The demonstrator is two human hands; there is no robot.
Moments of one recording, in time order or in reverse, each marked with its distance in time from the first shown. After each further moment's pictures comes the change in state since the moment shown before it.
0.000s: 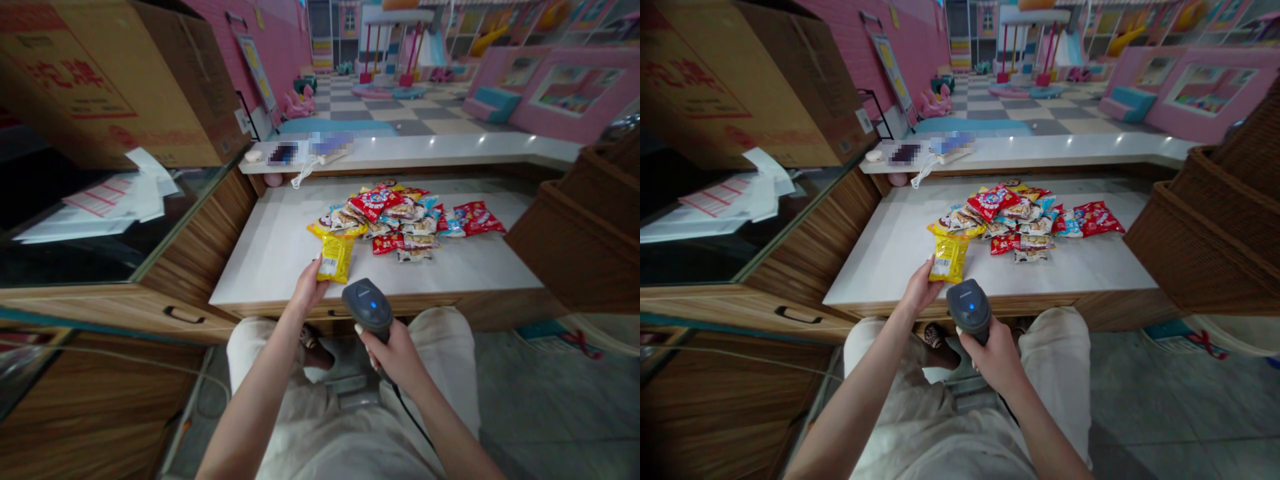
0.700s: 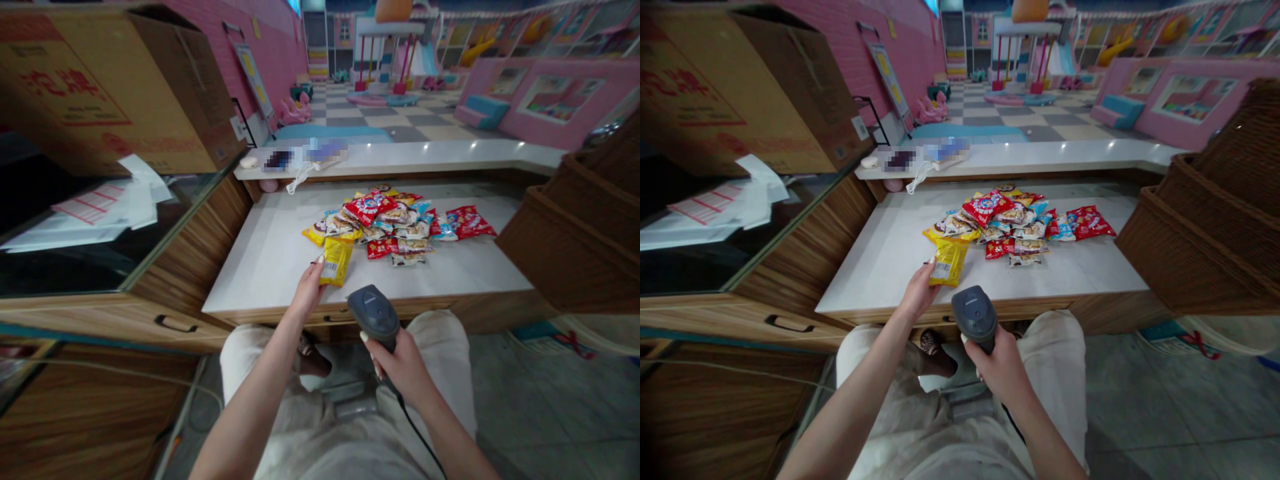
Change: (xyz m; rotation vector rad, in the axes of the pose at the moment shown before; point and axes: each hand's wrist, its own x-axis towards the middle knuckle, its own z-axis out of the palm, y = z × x) left_hand -0.009 0.005 0.018 0.216 0.038 0.107; right_hand -0.007 0.003 -0.014 0.040 0.048 0.016
